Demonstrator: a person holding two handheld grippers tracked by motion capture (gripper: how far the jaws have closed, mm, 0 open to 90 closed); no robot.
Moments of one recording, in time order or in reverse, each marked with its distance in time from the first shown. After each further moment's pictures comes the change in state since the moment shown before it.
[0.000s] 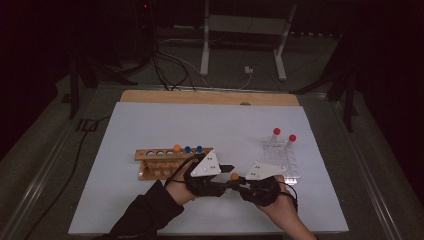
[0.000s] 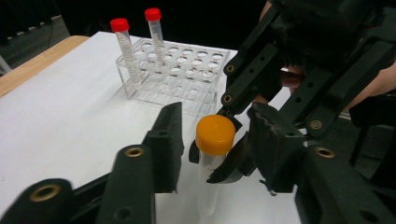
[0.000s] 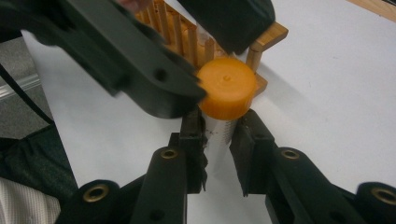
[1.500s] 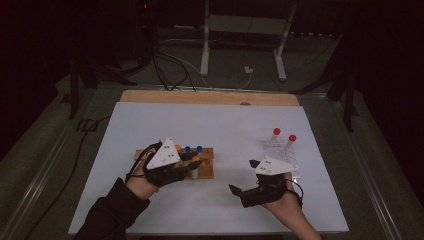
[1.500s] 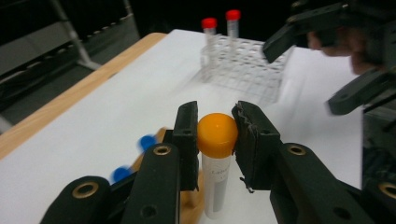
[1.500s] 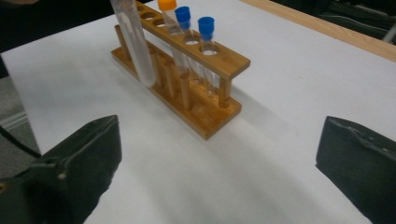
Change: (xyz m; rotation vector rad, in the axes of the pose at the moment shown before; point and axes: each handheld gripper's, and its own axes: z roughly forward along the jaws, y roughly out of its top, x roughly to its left) left arm 0.032 -0.014 -0.097 -0.004 0.238 -0.038; right arm -0.008 0.004 -0.016 -0.115 -0.062 0.074
